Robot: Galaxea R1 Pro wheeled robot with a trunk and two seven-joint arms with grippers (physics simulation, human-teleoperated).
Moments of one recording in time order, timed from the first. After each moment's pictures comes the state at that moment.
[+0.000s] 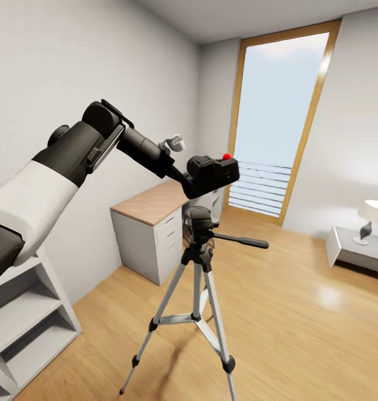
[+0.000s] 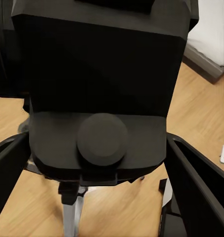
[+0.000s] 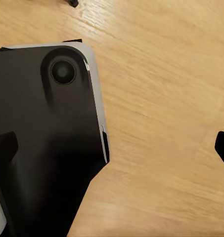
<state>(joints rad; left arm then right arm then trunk) -1.67 0.11 -0.67 -0.87 0.02 1.04 -1.50 -0.03 -0.07 -0.07 0.06 -0.07 -0.27 -0.04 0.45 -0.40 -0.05</state>
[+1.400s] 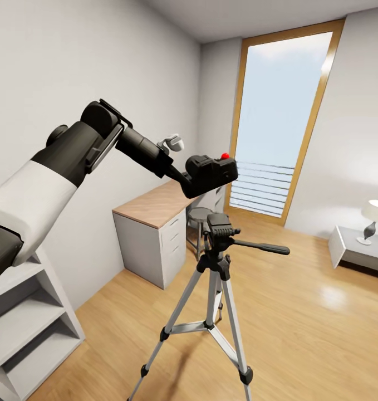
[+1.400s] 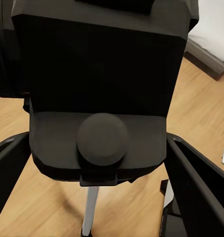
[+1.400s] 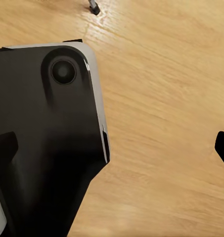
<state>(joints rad) -1.67 0.11 -0.67 -0.87 0.02 1.04 -1.49 -0.03 -0.07 -0.07 0.06 -0.07 -0.27 -0.04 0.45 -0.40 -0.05</state>
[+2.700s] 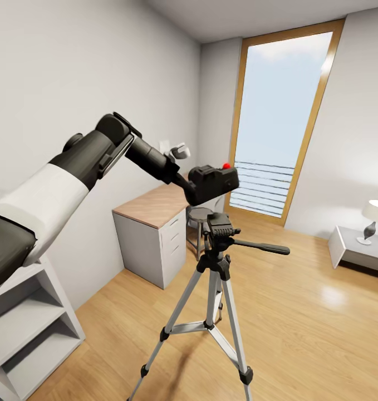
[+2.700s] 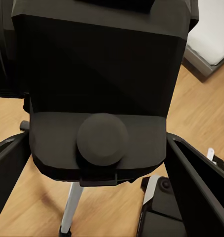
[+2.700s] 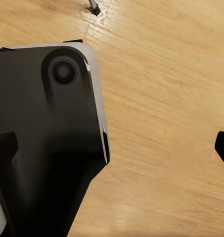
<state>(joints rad) -1.67 0.06 -0.69 -0.73 0.02 1.04 -1.50 -0.03 -0.07 -0.06 0.06 -0.07 -0.27 -0.04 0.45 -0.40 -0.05</state>
